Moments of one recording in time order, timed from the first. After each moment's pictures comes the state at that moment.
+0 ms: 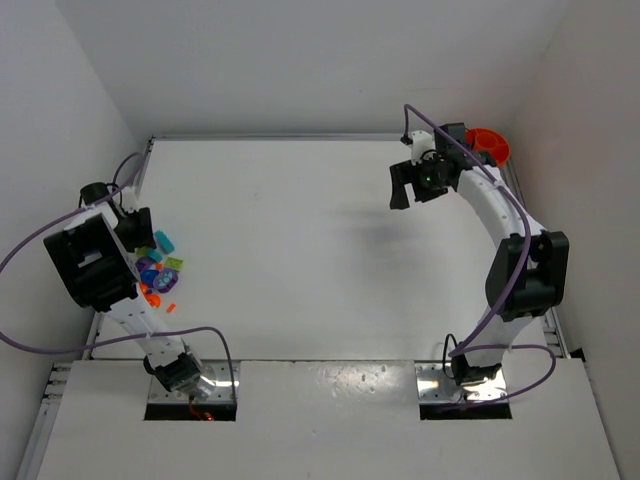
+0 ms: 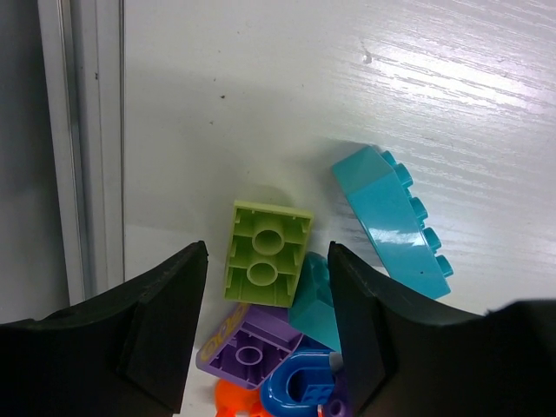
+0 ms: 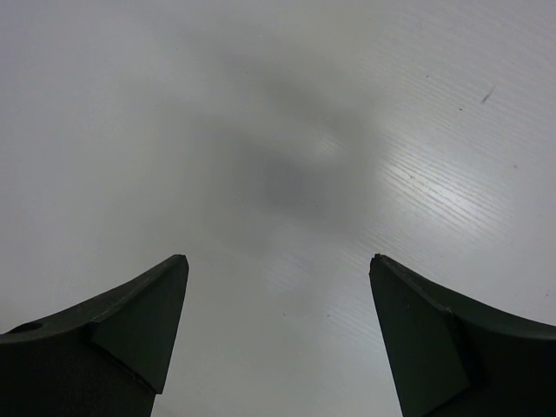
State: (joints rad) left arm 0.58 1.88 1.24 -0.49 0.16 0.30; right arm 0.11 1.74 1.45 -0.70 -0.35 -0.21
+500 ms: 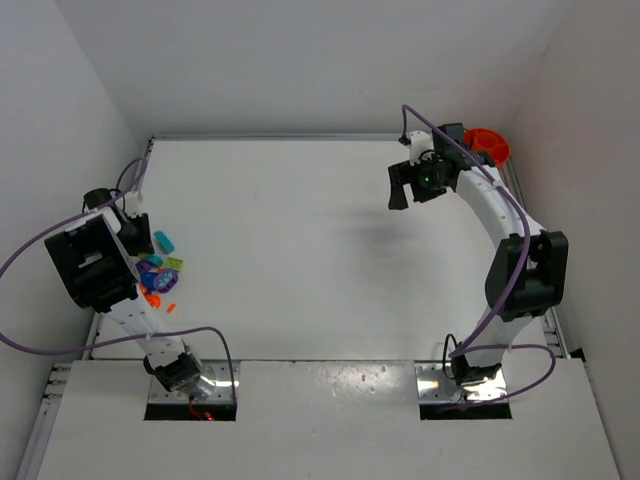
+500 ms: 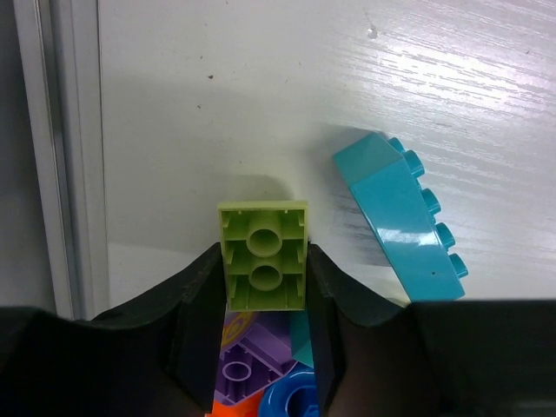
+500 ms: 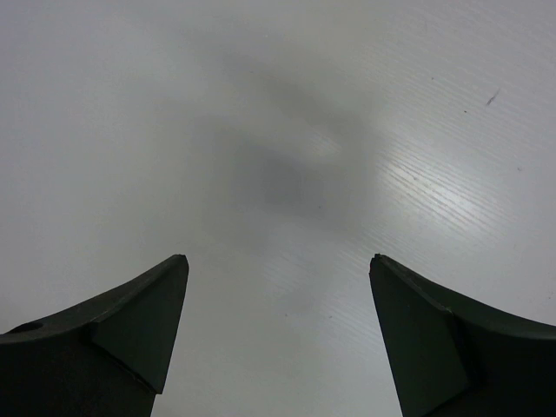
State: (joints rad) left arm 0.58 1.88 1.19 -0.44 0.16 0.31; right arm 0.12 1.74 1.45 -0.70 -0.35 -0.21
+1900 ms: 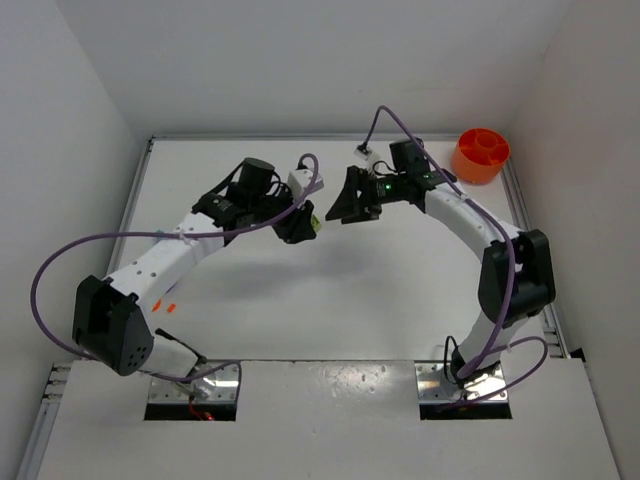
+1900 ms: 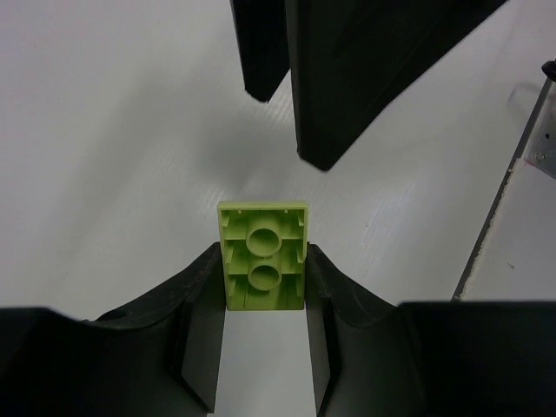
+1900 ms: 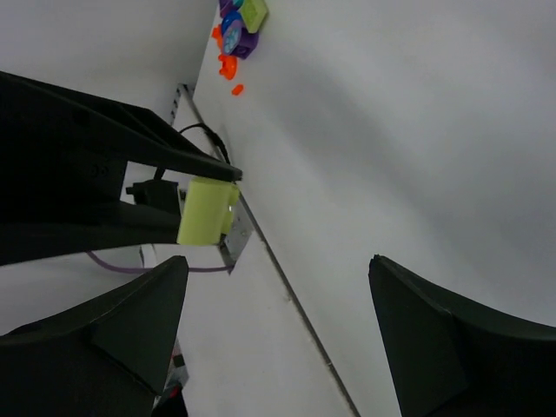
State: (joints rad) left arm -0.49 1.41 1.20 -0.46 0.53 0.21; right arm 0.32 1.72 1.31 -0.40 -0.93 0.38
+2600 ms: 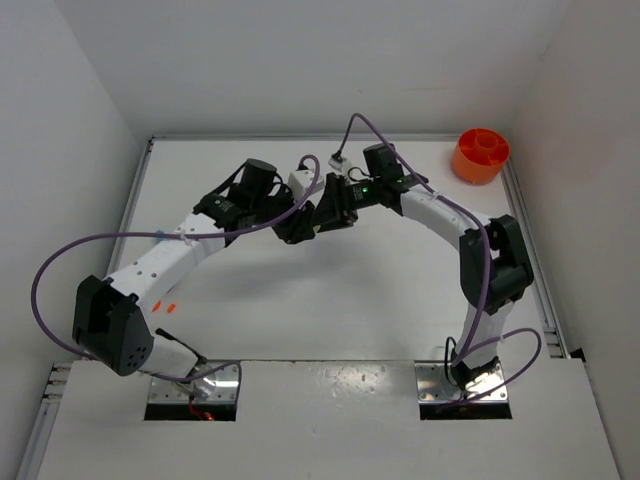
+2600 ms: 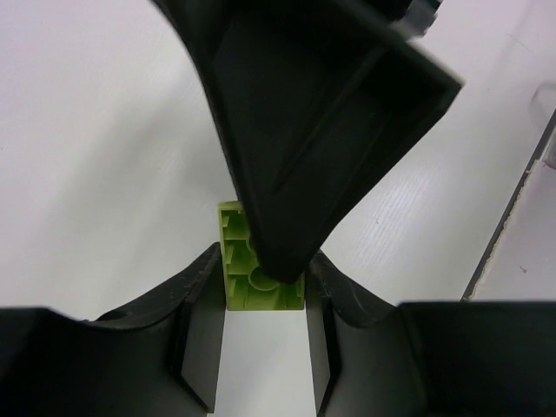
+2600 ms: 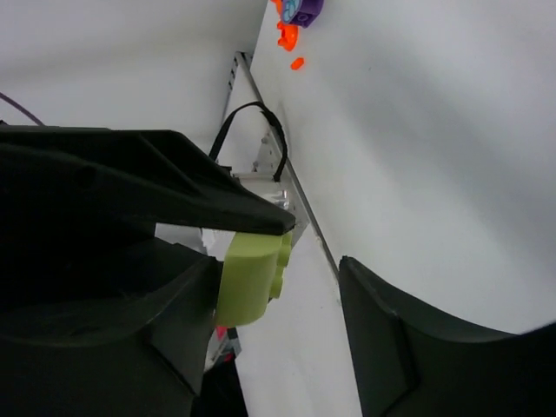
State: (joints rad) left arm -0.52 1.41 1.20 -0.47 0.47 0.19; right arm 0.44 1.85 1.35 -0.26 -1.03 0.56
